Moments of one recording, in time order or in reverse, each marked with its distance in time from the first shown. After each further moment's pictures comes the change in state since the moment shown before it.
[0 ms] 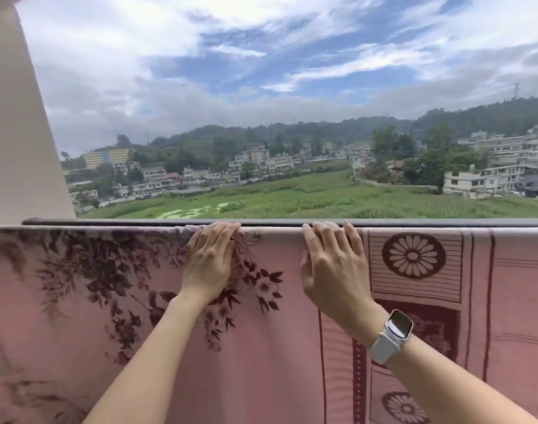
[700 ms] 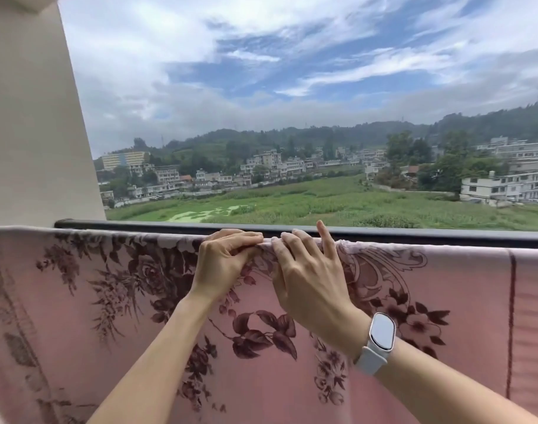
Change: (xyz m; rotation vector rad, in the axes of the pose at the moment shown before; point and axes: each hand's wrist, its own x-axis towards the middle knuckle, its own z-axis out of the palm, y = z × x) left_hand 0.021 -0.171 -0.039 -0.480 0.177 -0.037; right_hand 0.070 -0.192 0.107 0.060 -0.041 -0.188
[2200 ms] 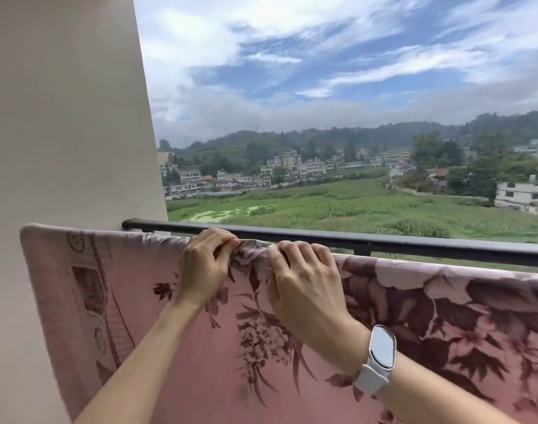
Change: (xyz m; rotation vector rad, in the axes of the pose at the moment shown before) left_hand 0.043 -0.347 -0.261 0.265 0.084 -0.009; right_hand 0.185 -0.318 0.216 0.029 0.067 -0.014
